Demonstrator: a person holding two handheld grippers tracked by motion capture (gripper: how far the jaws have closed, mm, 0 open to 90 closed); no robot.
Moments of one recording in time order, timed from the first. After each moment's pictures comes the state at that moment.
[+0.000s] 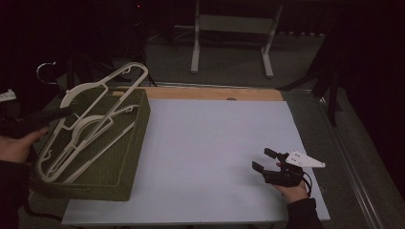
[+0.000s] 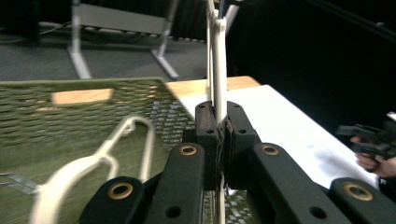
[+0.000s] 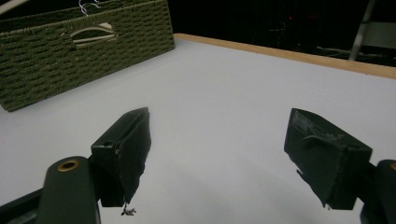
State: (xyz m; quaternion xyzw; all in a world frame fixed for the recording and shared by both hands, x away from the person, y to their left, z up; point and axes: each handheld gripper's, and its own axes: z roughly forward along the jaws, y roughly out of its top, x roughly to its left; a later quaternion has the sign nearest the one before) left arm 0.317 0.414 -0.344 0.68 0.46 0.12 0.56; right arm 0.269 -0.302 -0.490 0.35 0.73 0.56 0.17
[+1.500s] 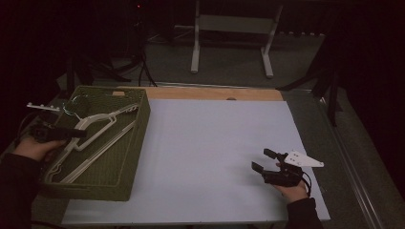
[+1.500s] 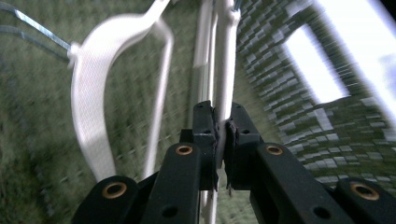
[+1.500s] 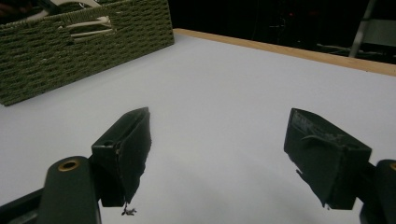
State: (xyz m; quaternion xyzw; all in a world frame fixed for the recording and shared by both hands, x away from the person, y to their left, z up) left arm 0.365 0.412 -0.430 0.77 0.53 0.02 0.36; right arm 0.270 -0.301 -0.491 0.35 0.74 0.55 0.17
